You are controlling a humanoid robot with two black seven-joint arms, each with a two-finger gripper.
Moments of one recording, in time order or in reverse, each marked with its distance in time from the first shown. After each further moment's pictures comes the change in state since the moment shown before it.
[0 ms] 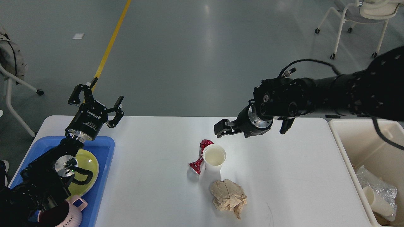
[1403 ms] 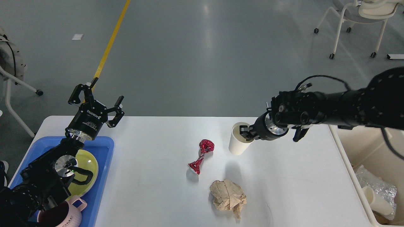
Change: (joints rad) left arm 0.000 0.000 0.000 0.000 0.000 0.000 0.000; right arm -0.028 -0.121 -0.033 0.024 -0.002 -0.040 -0.024
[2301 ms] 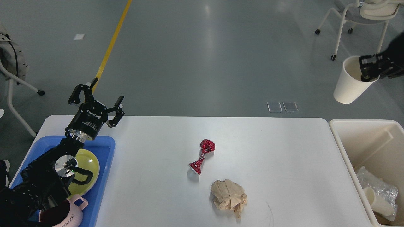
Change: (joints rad) left arm 0.000 0.000 0.000 0.000 0.000 0.000 0.000; right arm 0.239 -0.610 -0.057 -0.145 -0.540 0.365 0.027
